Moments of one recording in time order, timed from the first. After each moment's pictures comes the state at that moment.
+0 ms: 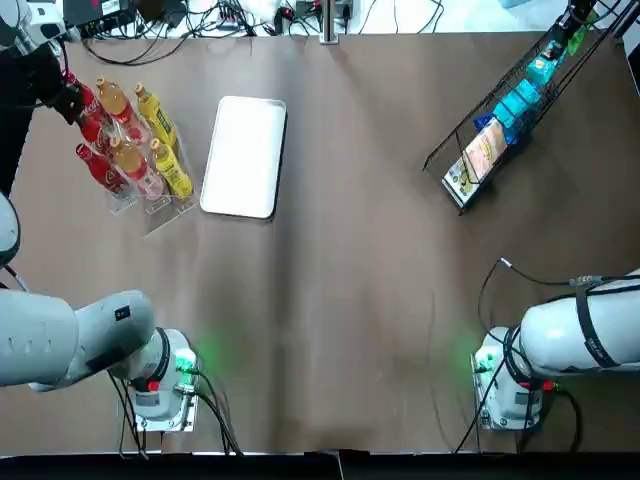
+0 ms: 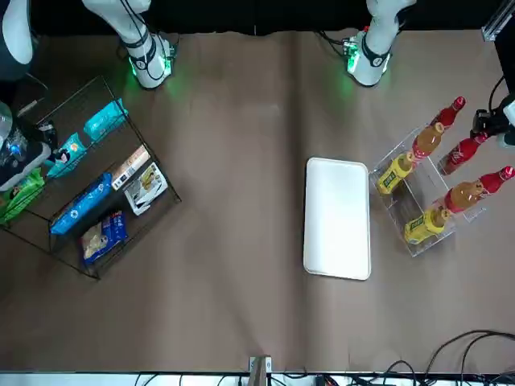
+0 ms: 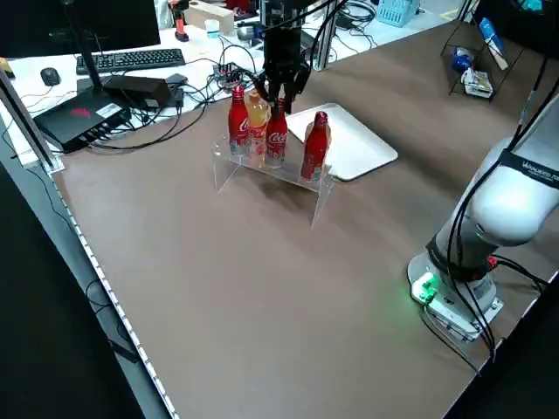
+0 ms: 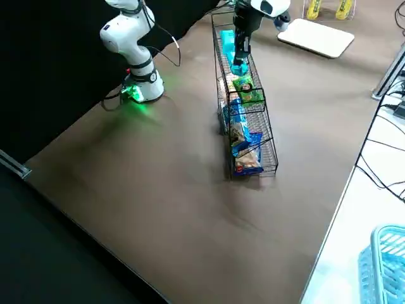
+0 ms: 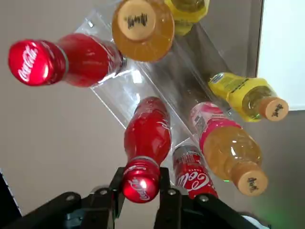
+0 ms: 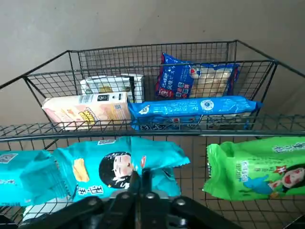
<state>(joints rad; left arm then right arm) 0.34 -0.14 -0.03 -2.06 0.09 1.82 0.46 -0.01 0.06 -0.05 -1.64 -0.07 1.53 -0.70</state>
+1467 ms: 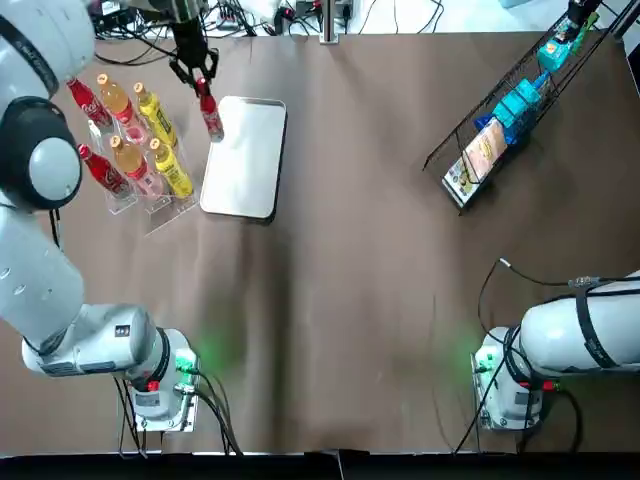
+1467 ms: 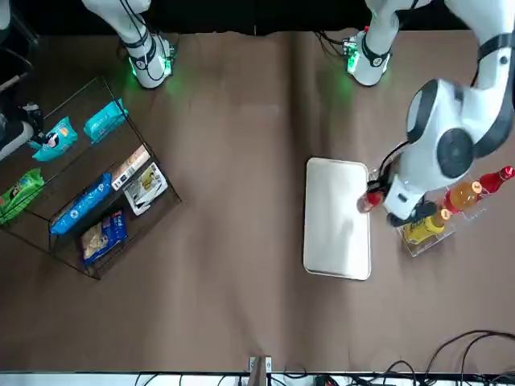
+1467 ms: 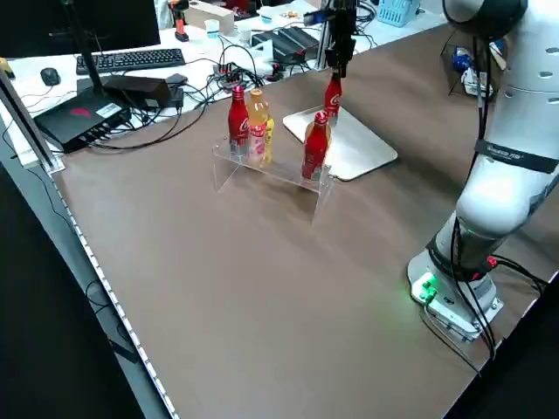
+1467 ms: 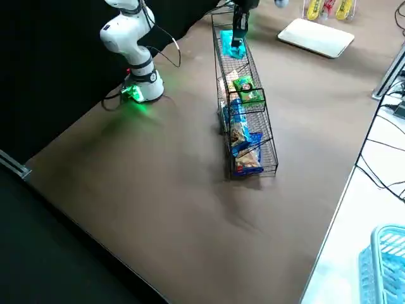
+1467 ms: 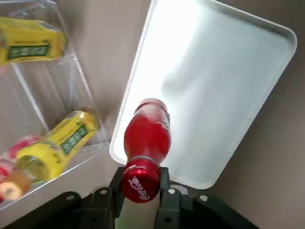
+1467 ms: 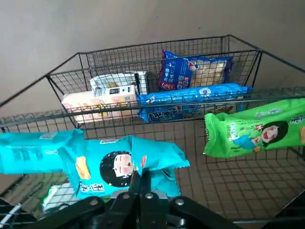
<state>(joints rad) 0.04 0.29 -0.33 -1.66 0.06 1.72 -0.53 -0.01 0.05 -0.04 -1.52 -0.07 1.40 -0.65</state>
